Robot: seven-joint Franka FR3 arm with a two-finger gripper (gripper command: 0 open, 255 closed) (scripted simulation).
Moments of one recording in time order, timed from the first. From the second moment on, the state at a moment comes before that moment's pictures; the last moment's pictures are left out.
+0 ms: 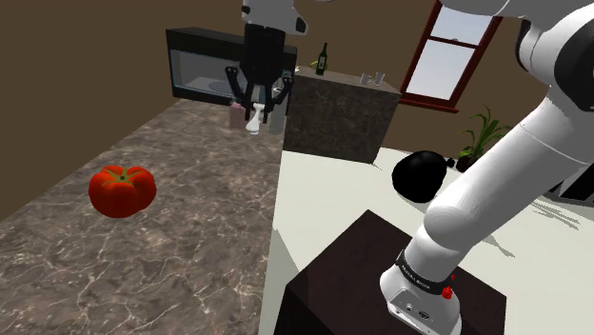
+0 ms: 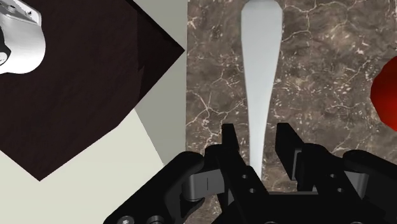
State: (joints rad) arm -0.12 -0.22 0.53 -1.85 0.25 1.62 1.17
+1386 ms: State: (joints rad) arm -0.28 0.24 0.36 -1.34 0.04 1.48 0.87
